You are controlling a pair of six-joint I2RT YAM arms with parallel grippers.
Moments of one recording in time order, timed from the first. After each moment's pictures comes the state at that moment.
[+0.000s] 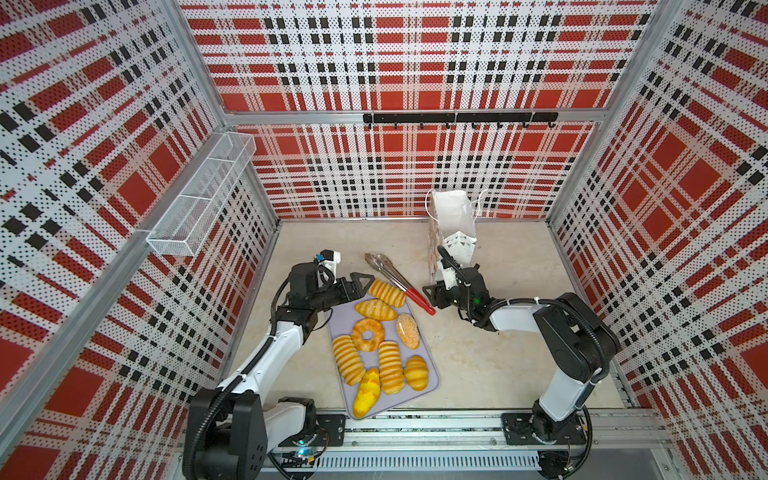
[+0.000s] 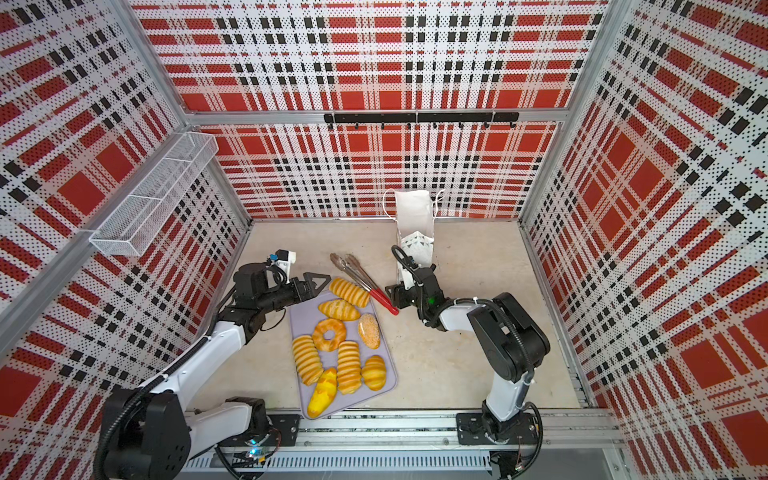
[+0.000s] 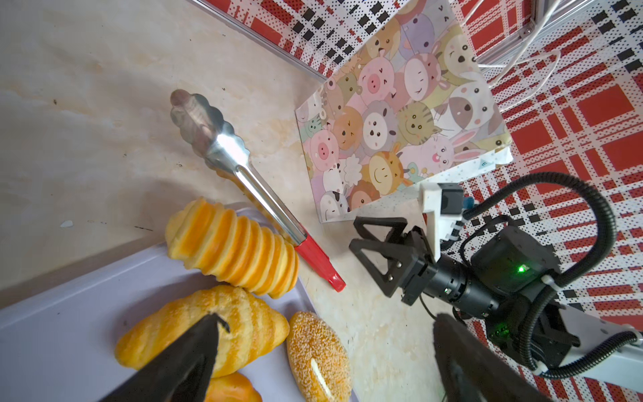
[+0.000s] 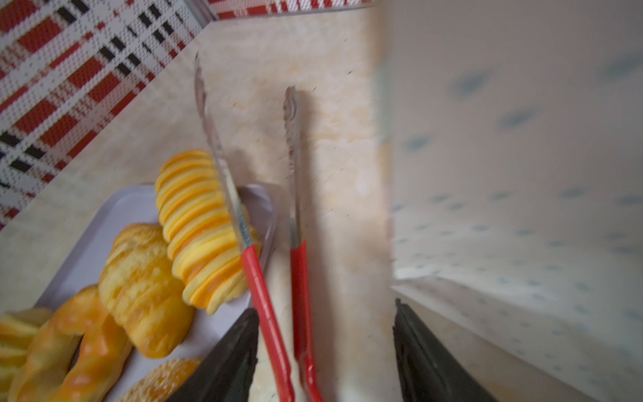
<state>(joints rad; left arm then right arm) -0.10 1.17 0.67 0.02 0.66 -0.54 0.55 1.77 0.77 0.47 -0.20 0.22</state>
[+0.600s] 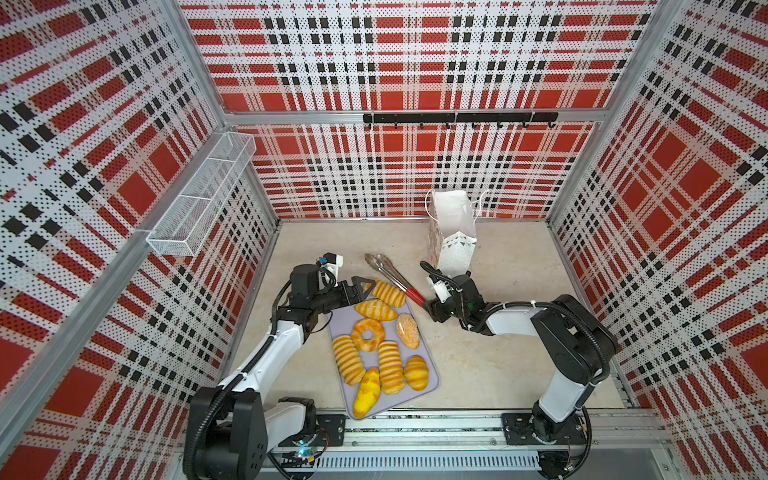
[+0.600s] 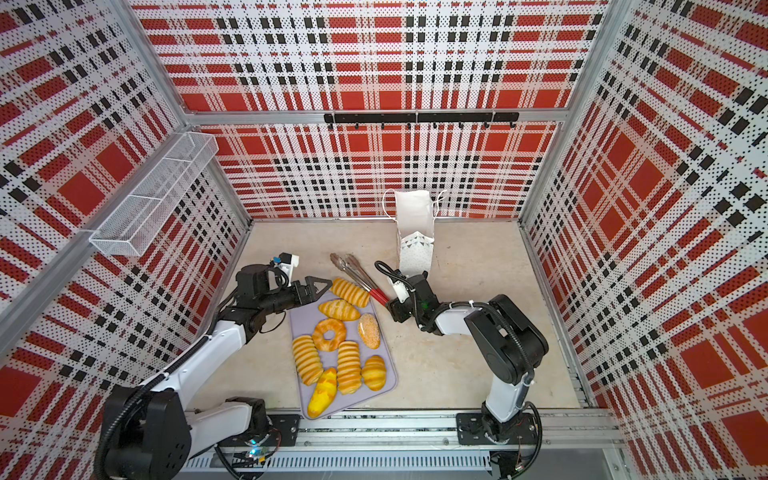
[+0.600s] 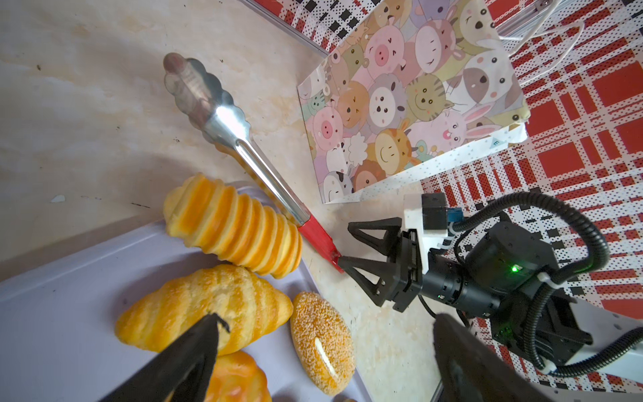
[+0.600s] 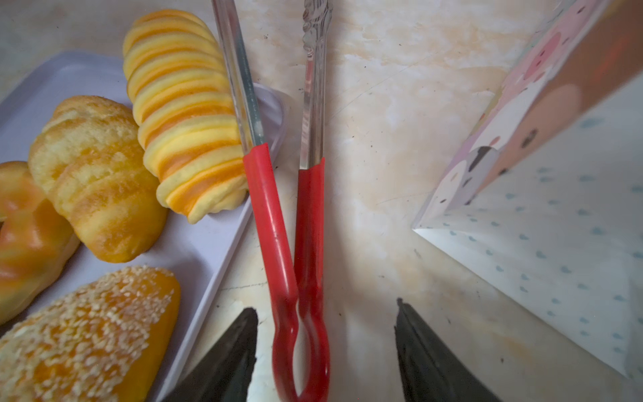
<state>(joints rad) -0.10 1.18 0.67 -0.05 0.68 -0.50 0.60 1.77 0.79 0.31 -0.14 -0.01</state>
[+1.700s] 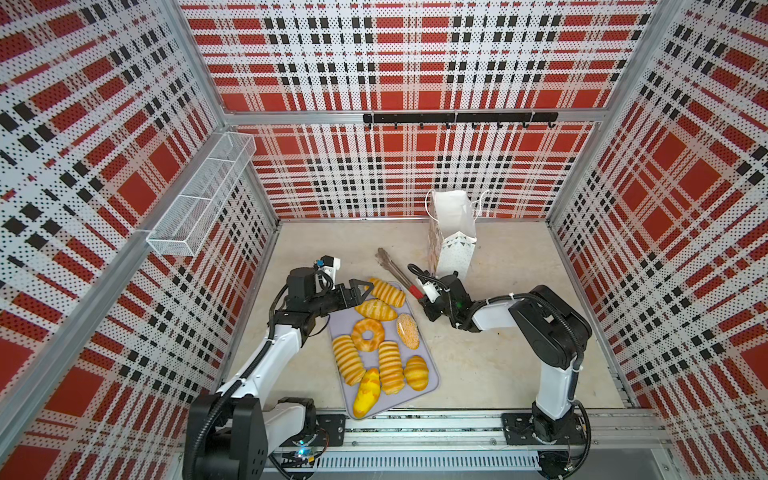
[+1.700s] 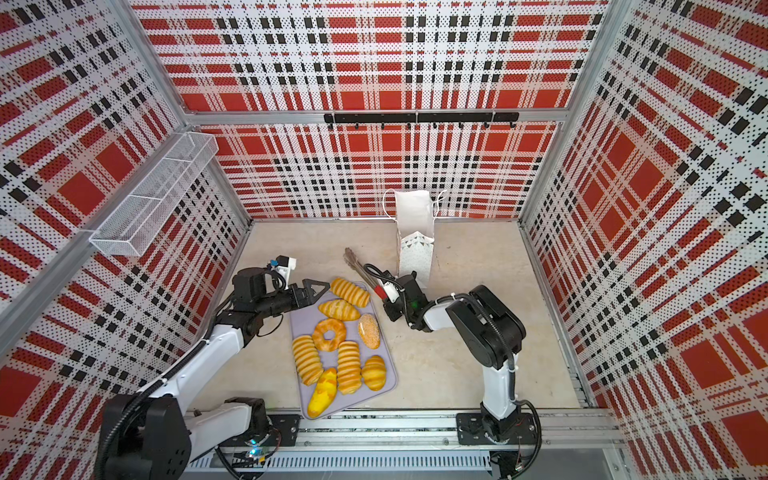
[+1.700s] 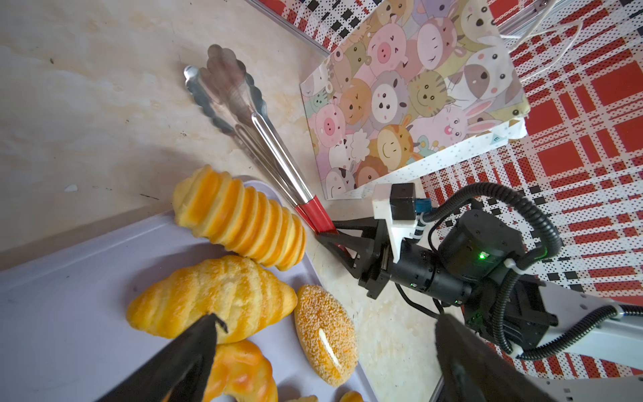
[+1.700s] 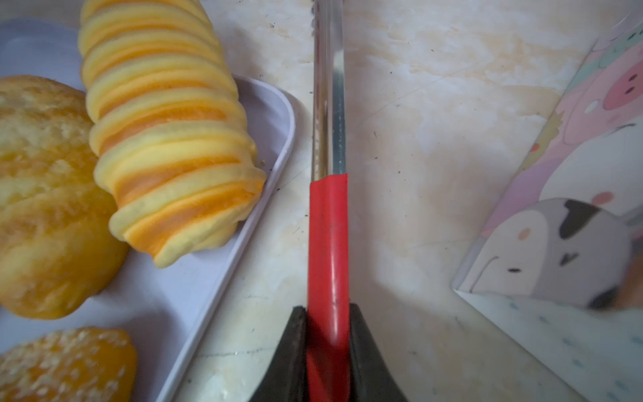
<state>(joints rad) -0.07 1.14 0.64 -0.05 0.70 -0.50 0.63 1.91 0.86 0.40 -0.10 -0.03</state>
